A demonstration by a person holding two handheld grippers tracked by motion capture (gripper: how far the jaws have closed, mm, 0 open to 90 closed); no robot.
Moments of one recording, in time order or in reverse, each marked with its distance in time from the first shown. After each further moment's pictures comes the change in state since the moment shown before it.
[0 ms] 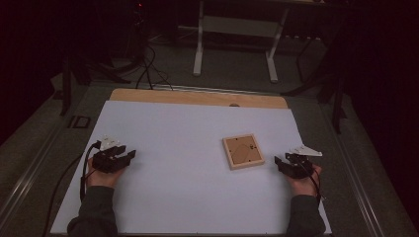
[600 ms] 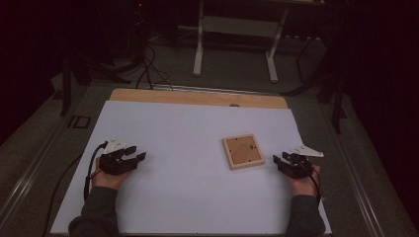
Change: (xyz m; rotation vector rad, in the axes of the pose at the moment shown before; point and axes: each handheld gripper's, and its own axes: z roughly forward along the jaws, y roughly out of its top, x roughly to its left) left arm -0.013 0.002 0.004 -0.059 -0.139 0.050; right arm 0.004 0.002 -0.003 -0.040 0.046 0.007
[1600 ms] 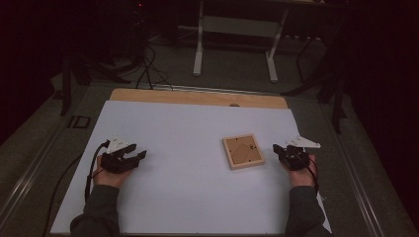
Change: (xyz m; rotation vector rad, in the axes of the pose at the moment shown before) left arm -0.001 0.002 0.006 -0.002 0.046 0.037; right arm 0.009 0.032 0.000 -0.044 0.036 -0.079
